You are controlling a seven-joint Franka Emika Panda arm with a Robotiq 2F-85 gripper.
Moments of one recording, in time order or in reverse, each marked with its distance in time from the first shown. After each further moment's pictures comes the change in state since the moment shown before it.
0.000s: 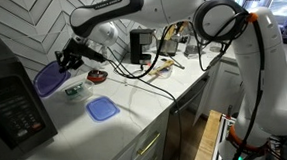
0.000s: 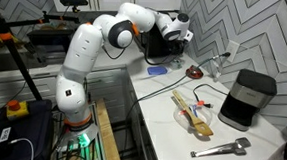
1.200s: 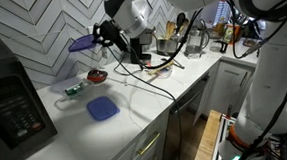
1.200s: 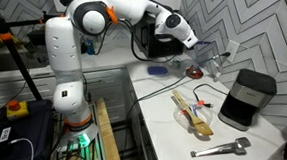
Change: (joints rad) arm -0.135 -0.355 -0.016 -0.448 0.504 0.487 0.036
